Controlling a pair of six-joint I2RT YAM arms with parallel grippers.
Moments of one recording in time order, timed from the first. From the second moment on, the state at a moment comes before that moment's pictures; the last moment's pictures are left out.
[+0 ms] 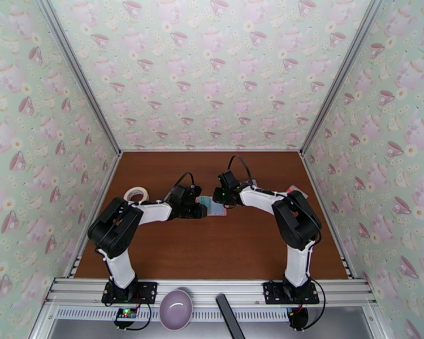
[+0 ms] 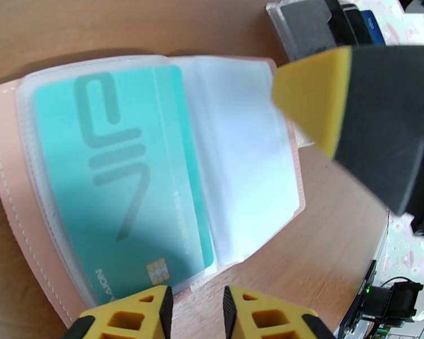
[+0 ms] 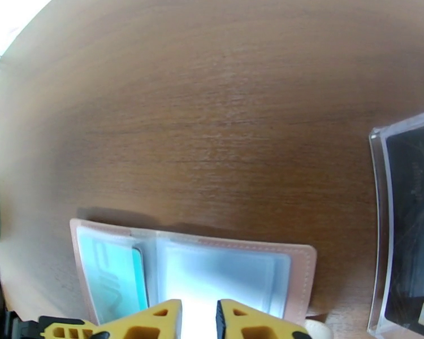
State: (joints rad) left arm -0.53 1.82 0.90 0.03 0.42 -0.53; right arm 0.59 1.94 1.25 -0.29 -0.07 0.62
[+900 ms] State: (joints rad) left arm -0.55 1.77 0.90 -0.01 0.38 -0.53; right arm 0.59 2.01 1.26 -0.22 -0.17 0.67
